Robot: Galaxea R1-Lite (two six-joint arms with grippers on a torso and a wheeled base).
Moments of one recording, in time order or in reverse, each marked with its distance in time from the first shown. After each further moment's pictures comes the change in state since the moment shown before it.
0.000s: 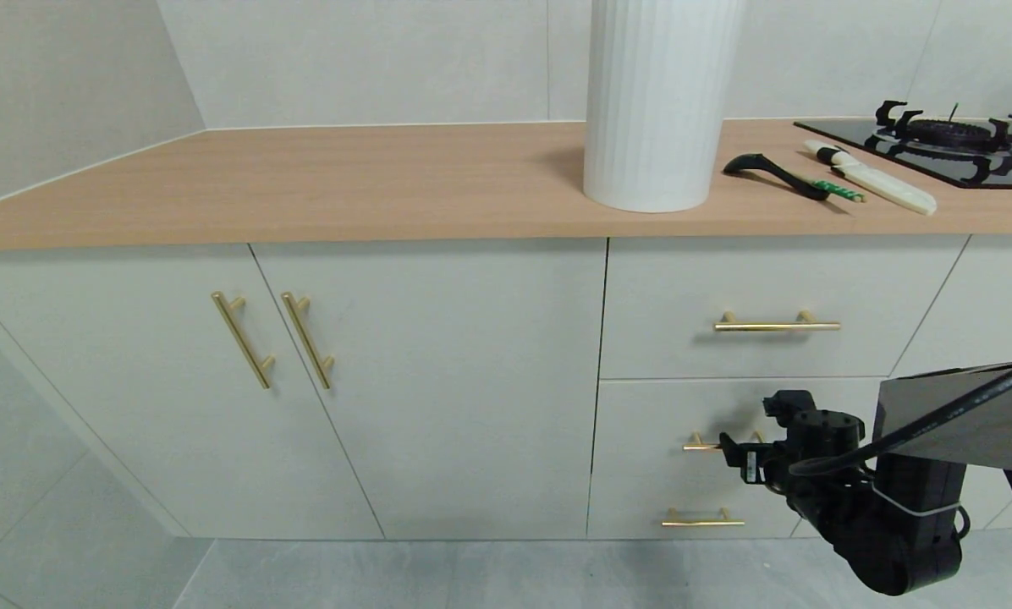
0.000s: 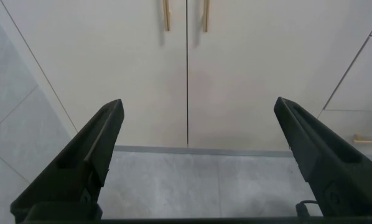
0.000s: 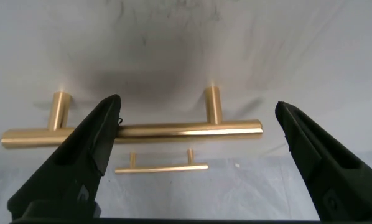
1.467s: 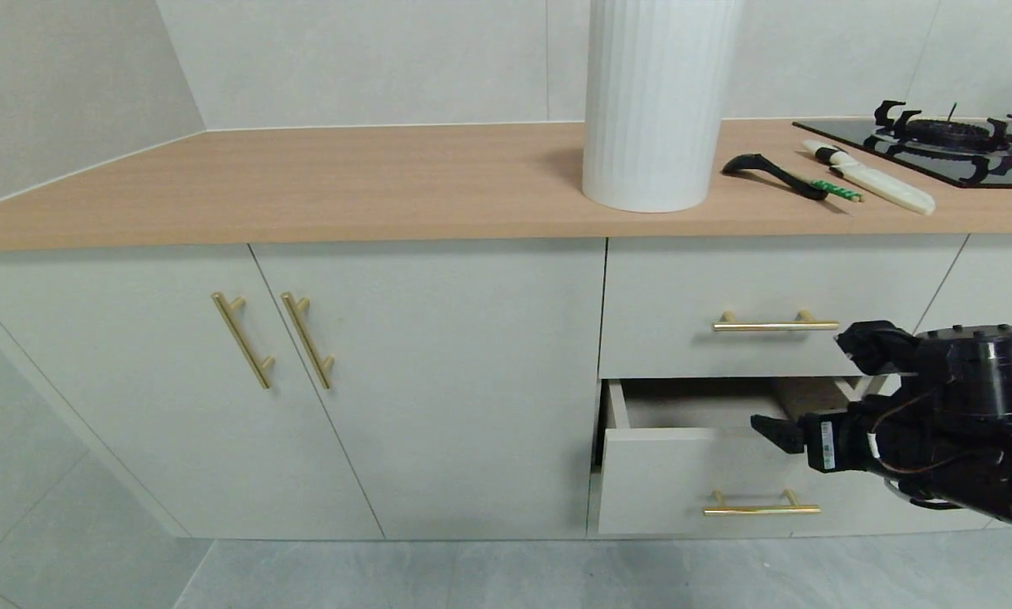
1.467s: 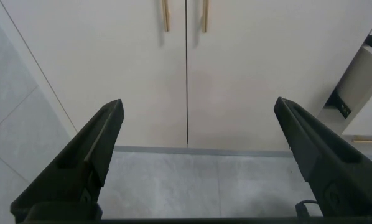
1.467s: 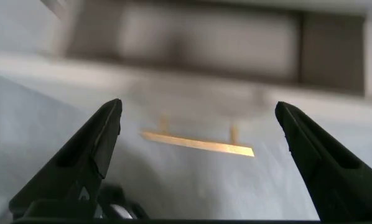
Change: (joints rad) left arm 0.000 0.000 0.000 0.000 0.000 0.000; right arm 0.093 -0.826 0.056 0.809 0.165 0.026
